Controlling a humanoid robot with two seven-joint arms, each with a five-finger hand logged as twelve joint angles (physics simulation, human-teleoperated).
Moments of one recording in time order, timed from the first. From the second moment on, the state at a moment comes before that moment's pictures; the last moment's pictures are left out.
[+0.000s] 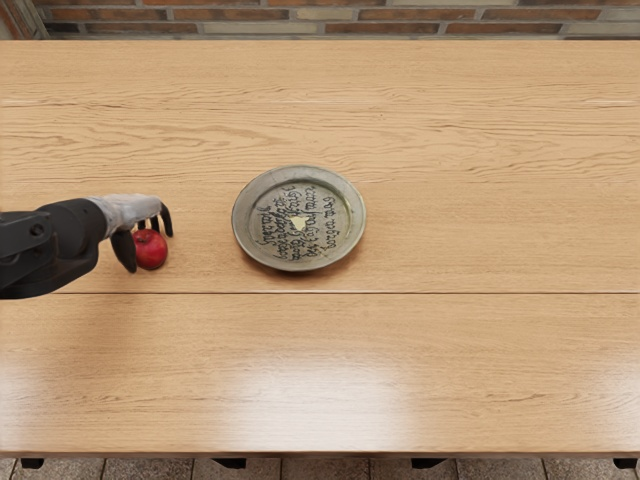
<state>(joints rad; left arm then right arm) -1.00 0.69 -0.21 -1.46 1.35 -0.21 0.61 -0.03 0.00 -0.14 0.24 0.07 0.08 -0.05</state>
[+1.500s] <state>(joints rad) -1.03 0.70 -0.42 -1.47 1.16 -0.22 0.61 -0.03 0.00 -0.13 0.24 0.07 0.08 -0.05</state>
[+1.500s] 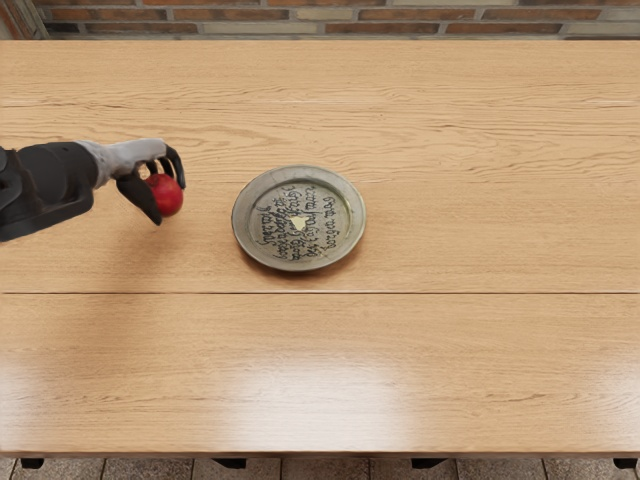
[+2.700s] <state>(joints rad) -1.05 0.43 -0.51 -1.27 0.76 -0.23 0.61 -0.03 0.00 -0.13 0.24 0.07 0.08 -0.05</state>
